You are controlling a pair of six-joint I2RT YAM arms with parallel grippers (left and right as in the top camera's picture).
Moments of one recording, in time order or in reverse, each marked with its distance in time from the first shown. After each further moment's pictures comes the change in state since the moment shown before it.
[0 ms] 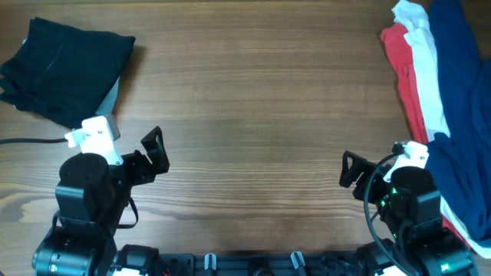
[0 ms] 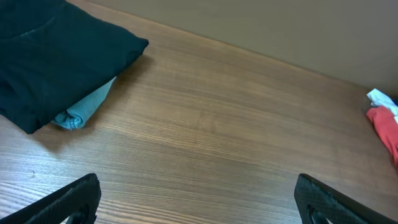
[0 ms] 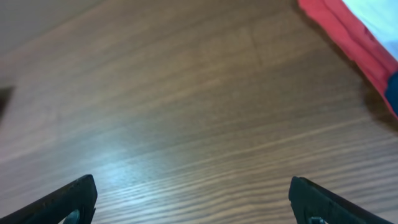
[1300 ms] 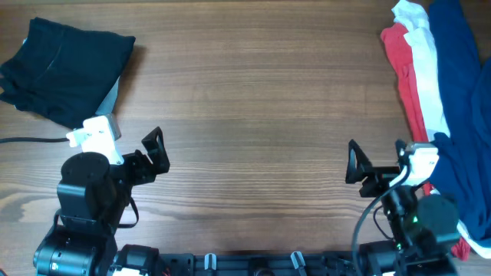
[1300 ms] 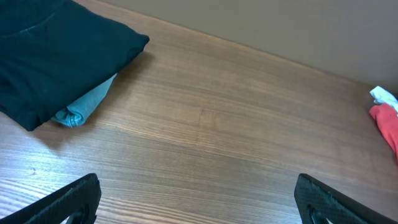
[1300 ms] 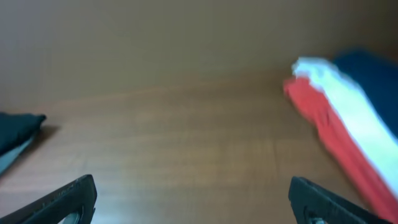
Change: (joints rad) left arm 0.000 0.003 -0.004 -0.004 0.000 0.000; right arm -0.171 -0.269 -0.210 0.440 -0.184 -0.381
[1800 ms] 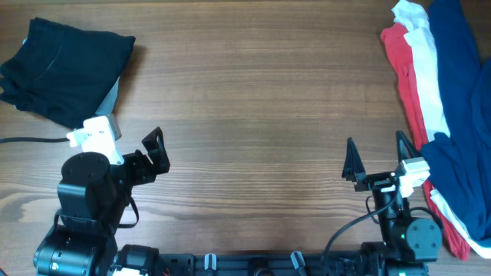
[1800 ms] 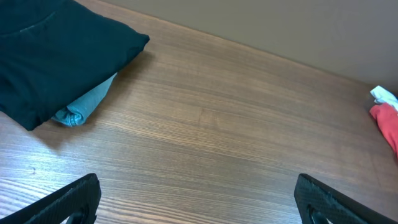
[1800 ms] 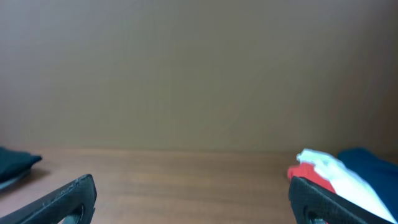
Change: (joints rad) left arm 0.000 0.000 -0.002 0.000 0.000 0.000; right arm -0.099 -0.223 -0.393 0.559 -0.124 -0.105
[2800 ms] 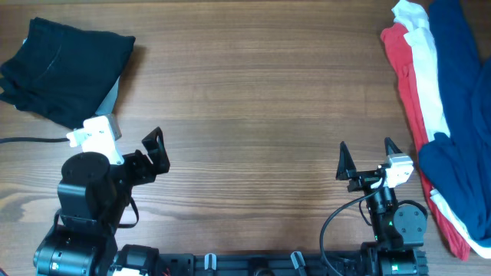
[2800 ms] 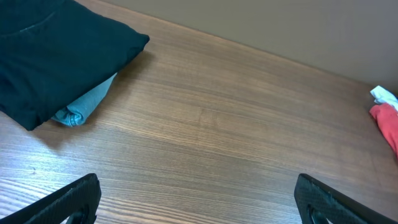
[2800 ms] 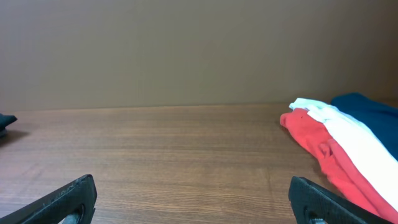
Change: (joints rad) left arm 0.000 0.000 0.000 0.000 0.000 0.000; right arm 0.000 -0.002 -0.103 -0.081 0.039 -0.002
